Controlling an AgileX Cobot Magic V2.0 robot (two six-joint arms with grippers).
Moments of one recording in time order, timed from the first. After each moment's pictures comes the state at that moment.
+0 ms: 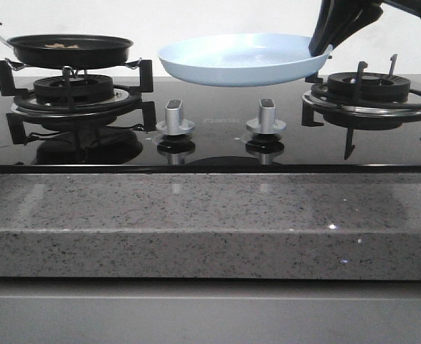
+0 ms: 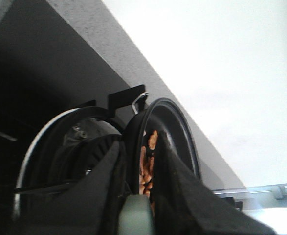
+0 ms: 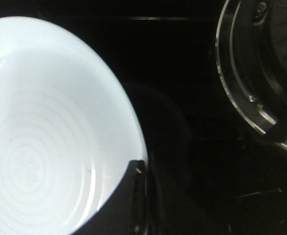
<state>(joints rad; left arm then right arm) 0.29 1.87 -1.39 -1.54 0.85 0.72 0.21 1.73 -1.60 0.31 0.95 0.10</state>
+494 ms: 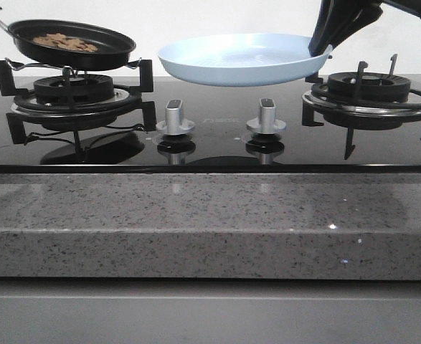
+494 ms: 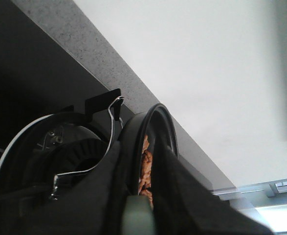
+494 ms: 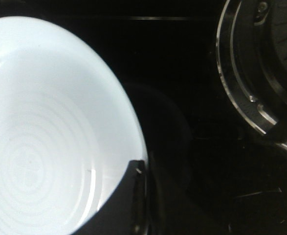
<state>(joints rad) 0.29 1.82 -1.39 -1.59 0.88 0.75 0.21 1.73 -1.60 0.31 0.95 0.10</state>
